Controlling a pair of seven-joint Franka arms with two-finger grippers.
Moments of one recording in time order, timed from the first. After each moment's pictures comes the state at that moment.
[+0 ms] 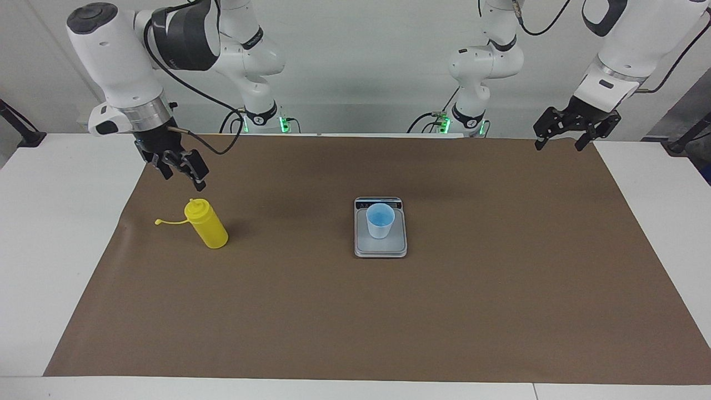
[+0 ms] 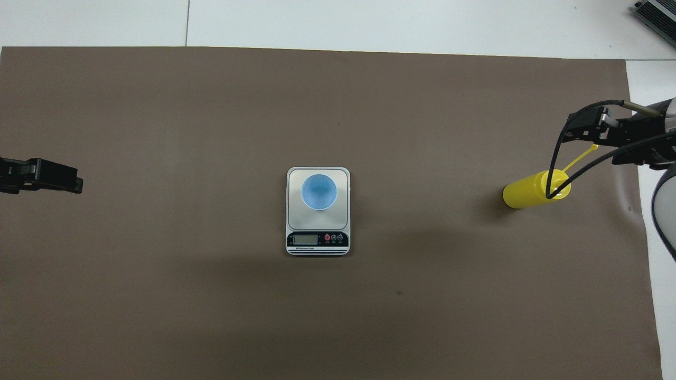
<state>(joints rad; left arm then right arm) 0.05 -0.07 -0.10 -1.63 -0.04 1.54 0.00 -0.01 0.02 0.00 -1.61 0.04 1.77 0.36</state>
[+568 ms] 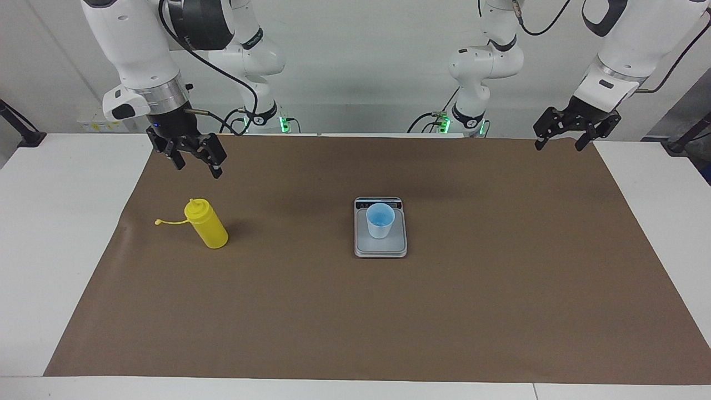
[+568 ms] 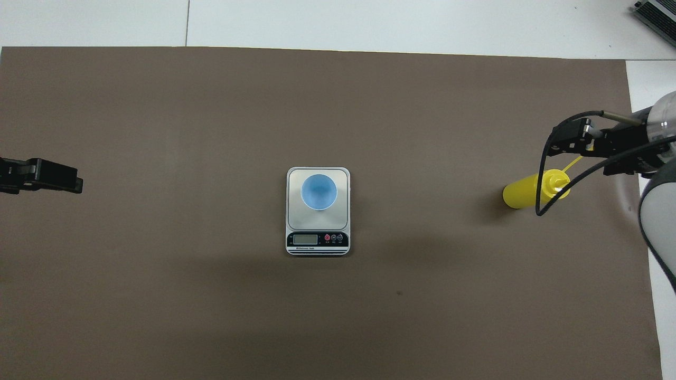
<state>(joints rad) 0.05 -0.07 -0.10 -1.63 -0.04 1.54 0.00 -0.01 0.02 0.04 -1.59 0.01 1.65 0.36</state>
